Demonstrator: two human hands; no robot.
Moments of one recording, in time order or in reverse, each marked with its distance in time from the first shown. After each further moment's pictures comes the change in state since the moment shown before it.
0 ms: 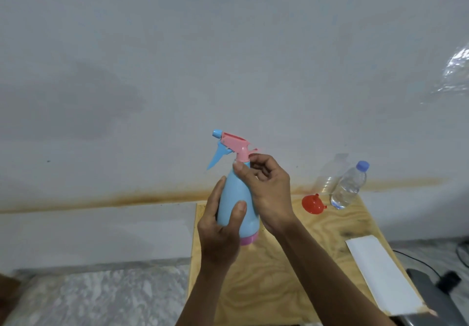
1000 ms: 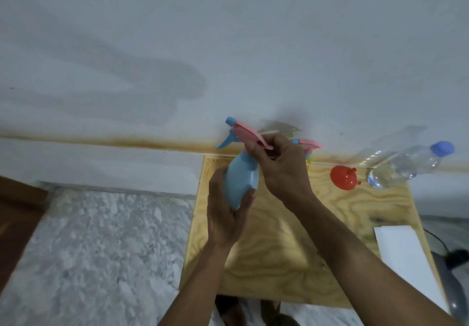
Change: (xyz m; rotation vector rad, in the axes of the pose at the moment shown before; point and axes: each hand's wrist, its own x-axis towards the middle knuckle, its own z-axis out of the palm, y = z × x) left_hand 0.030 -0.153 -0.003 0.474 0.051 -0.074; right_hand 0.092 0.113 -0.012 -0.446 -0.145 0.062
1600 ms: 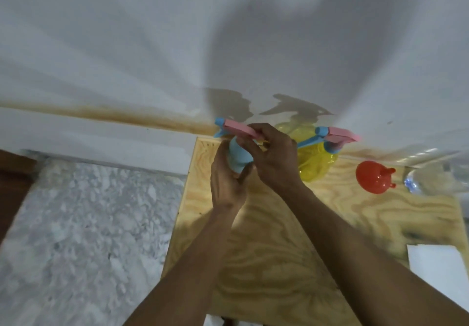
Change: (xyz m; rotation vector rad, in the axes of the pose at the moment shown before) left_hand 0.060 -0.113 0.079 0.173 -0.017 -0.209; right_hand 0.066 0.124 0.041 -0.233 -0.065 -0.064
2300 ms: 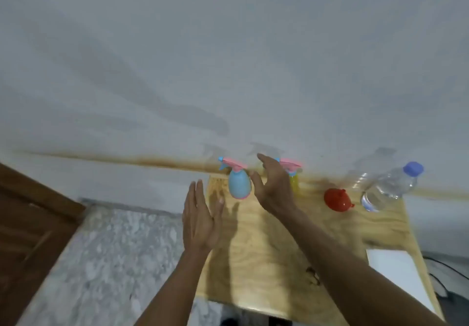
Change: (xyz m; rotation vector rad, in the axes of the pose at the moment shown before) left_hand -0.109 0.100 -0.124 0.363 0.036 0.090; right_hand -0.081 -0.070 -0.100 -0.095 0.023 -0.207
